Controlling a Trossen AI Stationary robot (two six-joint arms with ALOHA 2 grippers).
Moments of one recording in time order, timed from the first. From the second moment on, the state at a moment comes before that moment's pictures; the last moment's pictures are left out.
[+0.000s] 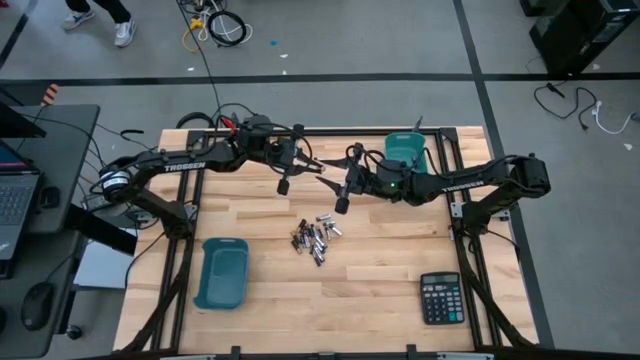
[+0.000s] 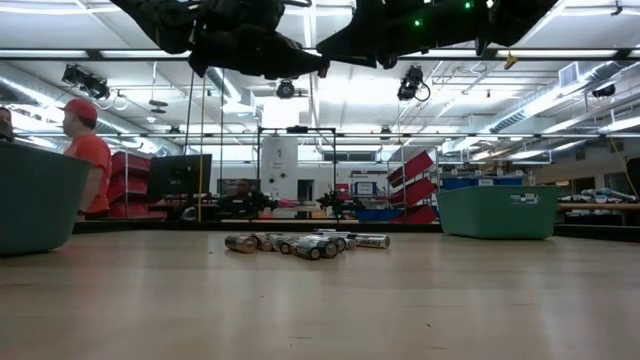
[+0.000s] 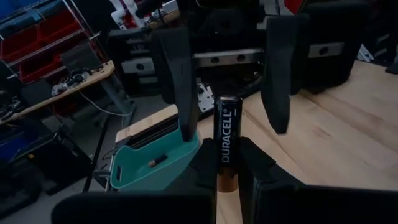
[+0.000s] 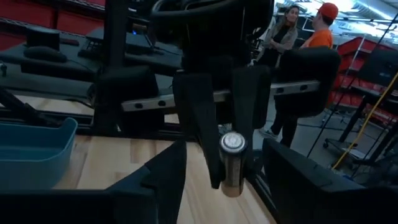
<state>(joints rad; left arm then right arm) 0.44 1.44 0.96 0.27 0.60 0.54 -0.08 1.49 0.86 0.61 0.25 -0.24</state>
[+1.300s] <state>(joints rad) 0.42 1.44 0.96 0.29 0.60 0.48 -0.08 1.49 0.86 0.66 0.23 -0.31</state>
